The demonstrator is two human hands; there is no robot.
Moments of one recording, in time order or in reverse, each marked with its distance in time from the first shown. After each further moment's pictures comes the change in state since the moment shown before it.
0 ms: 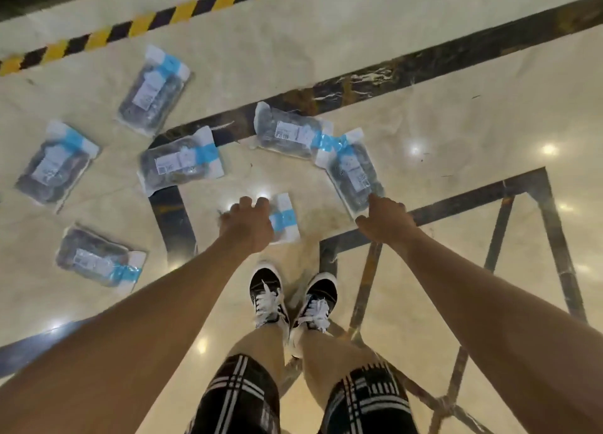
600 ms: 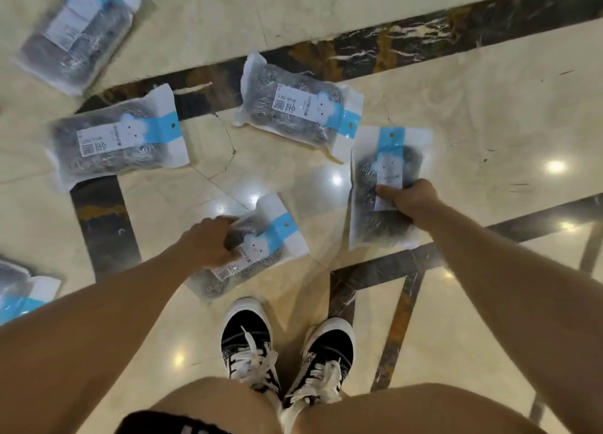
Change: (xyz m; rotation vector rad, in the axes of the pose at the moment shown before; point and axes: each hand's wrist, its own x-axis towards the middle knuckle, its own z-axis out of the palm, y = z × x) left_hand 0.201 -0.088 0.165 -0.055 -0.068 0.040; right_hand 0.258 0.051 0.097 0.680 0.204 0.259
